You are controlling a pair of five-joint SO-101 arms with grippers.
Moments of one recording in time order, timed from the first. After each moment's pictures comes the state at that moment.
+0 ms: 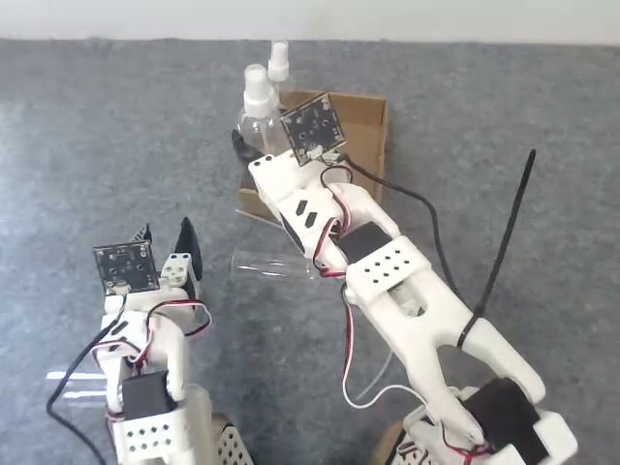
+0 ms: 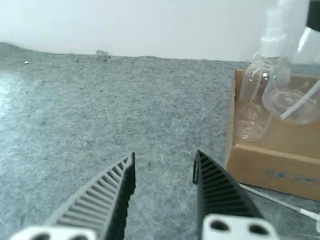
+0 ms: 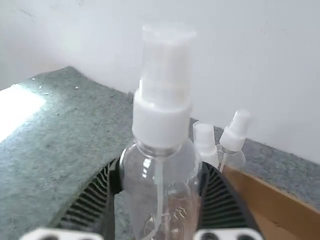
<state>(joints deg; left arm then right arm) -16.5 -103.5 95.6 42.3 2.8 -37.3 -13.6 33.4 1.1 -2.7</state>
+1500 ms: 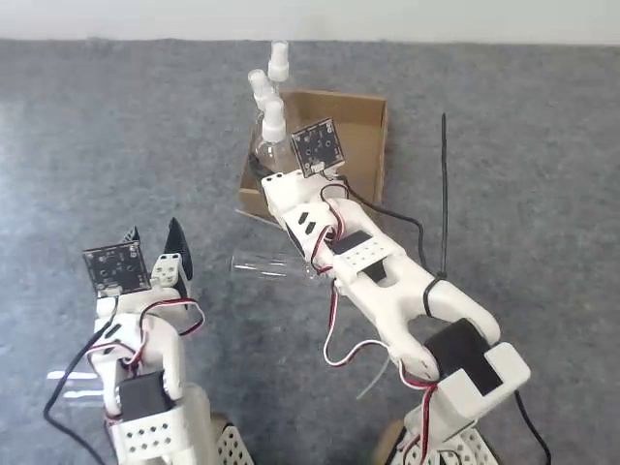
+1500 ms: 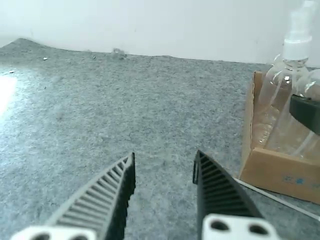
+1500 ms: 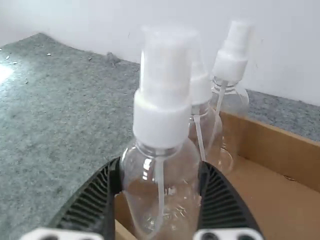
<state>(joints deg) -19.9 -103.5 95.6 42.3 2.8 -35.1 6.9 36.8 -18.7 -5.1</state>
